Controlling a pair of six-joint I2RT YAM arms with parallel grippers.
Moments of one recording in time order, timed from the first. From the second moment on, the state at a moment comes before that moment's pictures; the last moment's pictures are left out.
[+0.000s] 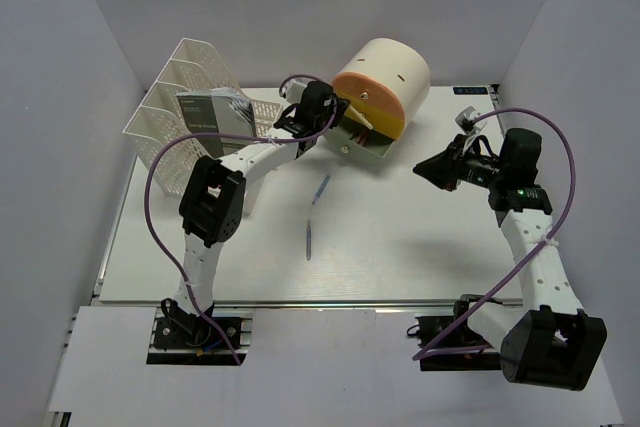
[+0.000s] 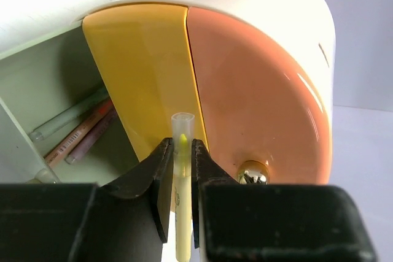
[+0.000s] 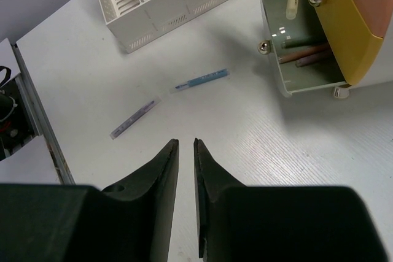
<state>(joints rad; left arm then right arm) -0.60 2.14 1.74 0.02 -0.26 -1.36 -0.08 1.05 0.87 -0.24 -1.06 -0.11</state>
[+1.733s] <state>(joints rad) -0.59 0.92 0.84 -0.19 -0.31 -0.14 0.58 1.80 1.41 -0.72 -0.72 -1.40</state>
